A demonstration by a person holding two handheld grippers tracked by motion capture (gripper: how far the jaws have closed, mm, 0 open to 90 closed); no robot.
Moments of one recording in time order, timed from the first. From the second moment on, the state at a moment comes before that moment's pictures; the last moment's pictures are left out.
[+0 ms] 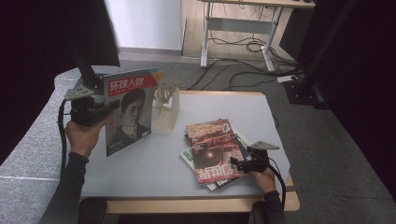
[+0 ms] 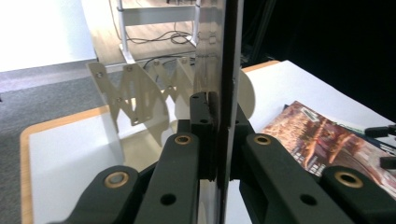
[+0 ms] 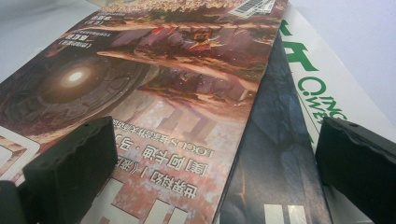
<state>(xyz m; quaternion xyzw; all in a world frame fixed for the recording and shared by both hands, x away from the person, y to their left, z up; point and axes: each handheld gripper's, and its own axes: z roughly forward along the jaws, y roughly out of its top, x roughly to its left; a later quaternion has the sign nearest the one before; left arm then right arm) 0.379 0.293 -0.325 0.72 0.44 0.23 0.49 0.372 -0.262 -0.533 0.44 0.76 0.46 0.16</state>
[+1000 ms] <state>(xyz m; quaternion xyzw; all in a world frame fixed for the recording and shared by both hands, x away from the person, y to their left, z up) 0.415 0.307 -0.332 0.68 0.48 0.26 0.48 0.371 -0.262 -0.533 0.44 0.76 0.46 0.16</state>
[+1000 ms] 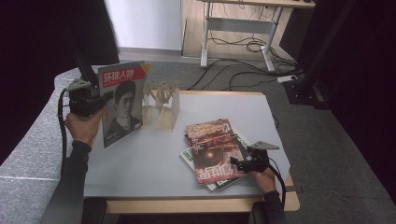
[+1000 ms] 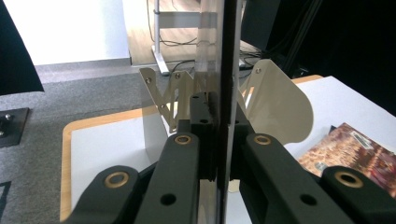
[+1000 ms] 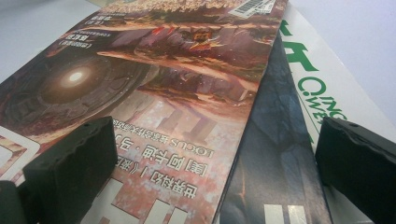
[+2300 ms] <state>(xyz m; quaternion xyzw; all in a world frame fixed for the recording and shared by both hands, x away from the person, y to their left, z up) 0.414 0.314 -0.366 0.71 0.47 0.26 0.46 0.371 -0.262 -0.533 0.44 0.76 0.46 0.16</state>
